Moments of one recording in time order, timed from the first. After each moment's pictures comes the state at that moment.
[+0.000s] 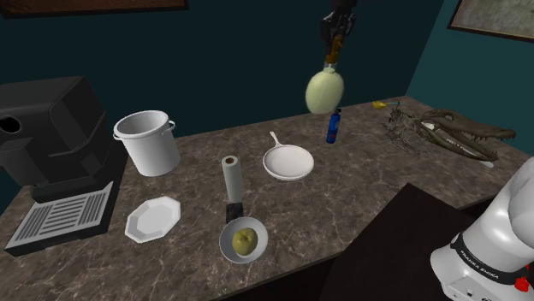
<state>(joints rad) 0.07 0.03 -0.12 -1.46 0.00 1.56 -0.03</state>
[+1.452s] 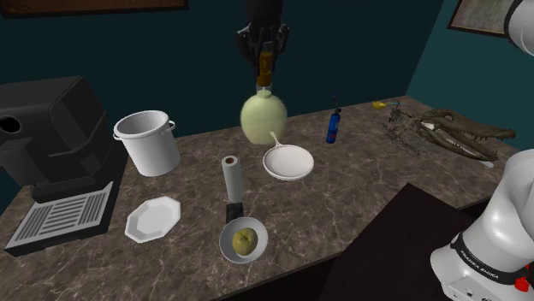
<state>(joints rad) 0.35 0.22 0.12 -1.21 -0.06 1.49 0.48</state>
